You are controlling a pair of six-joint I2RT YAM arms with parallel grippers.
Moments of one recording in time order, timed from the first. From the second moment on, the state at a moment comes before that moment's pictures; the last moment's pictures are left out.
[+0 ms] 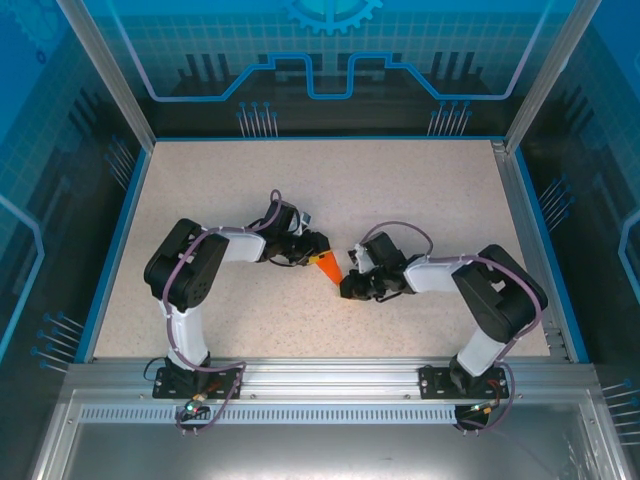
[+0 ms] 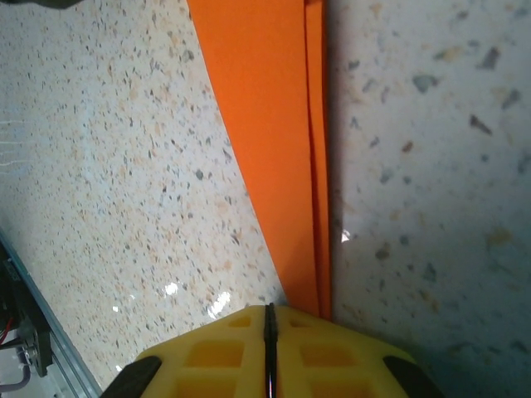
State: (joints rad) left arm -0.42 1.93 0.95 0.10 0.60 -0.92; right arm 0.61 1.66 0.66 -0.04 -0.52 0.61
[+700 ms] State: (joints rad) left arm -0.42 1.93 0.95 0.10 0.60 -0.92; right arm 0.58 1.55 0.67 -0.14 -0.53 0.63
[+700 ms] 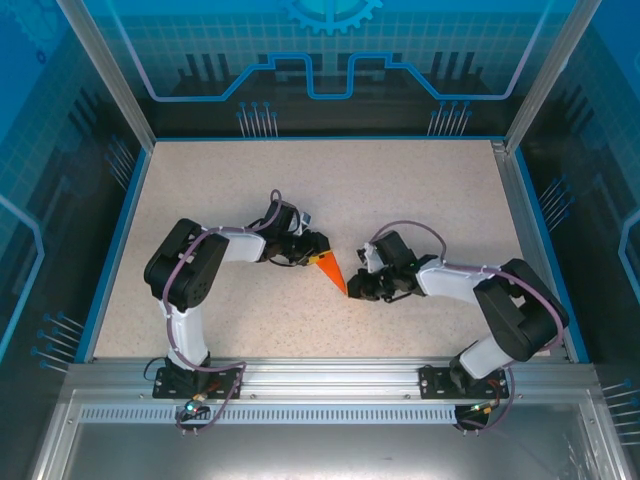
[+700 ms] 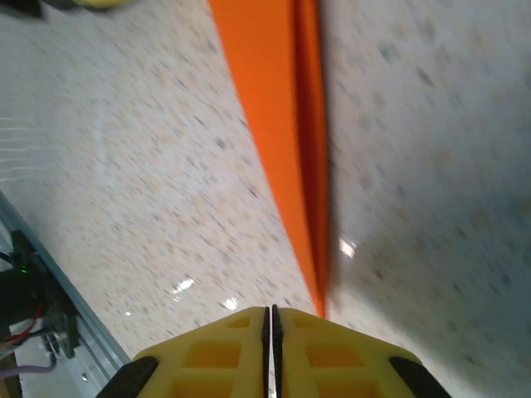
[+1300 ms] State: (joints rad) left arm -0.42 1.93 0.95 0.10 0.61 -0.92; right arm 0.57 1.82 0.86 -0.10 -0.54 0.66
